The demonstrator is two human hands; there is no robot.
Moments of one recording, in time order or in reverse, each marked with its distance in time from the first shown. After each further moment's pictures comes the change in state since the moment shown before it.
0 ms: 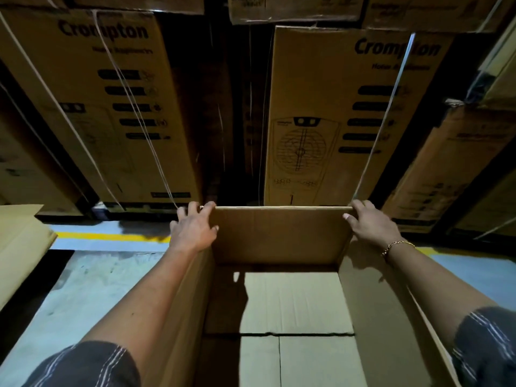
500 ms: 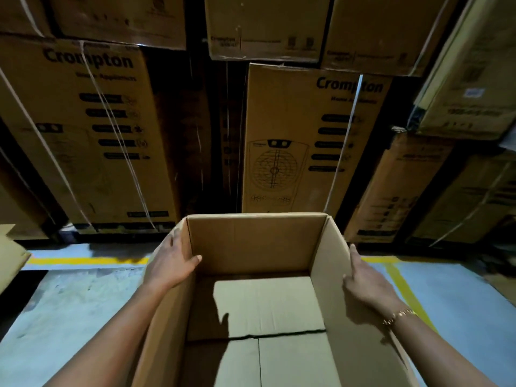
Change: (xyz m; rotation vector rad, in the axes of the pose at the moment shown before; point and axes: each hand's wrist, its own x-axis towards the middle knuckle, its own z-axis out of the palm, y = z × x) left_hand -0.070 -0.012 -0.005 -0.292 -0.091 -0.074; right_hand -0.160 0.029 0.004 0.093 -0.108 0.195
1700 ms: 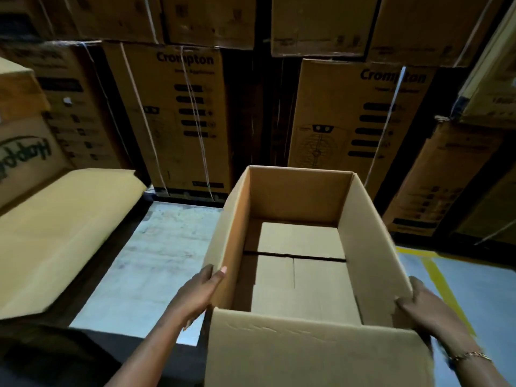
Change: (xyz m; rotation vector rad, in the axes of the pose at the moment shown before) left_hand -0.359 -0.097 0.009 -0.446 -0.166 -0.233; right_hand -0.272 0.089 0.022 0.062 -0.056 0.085
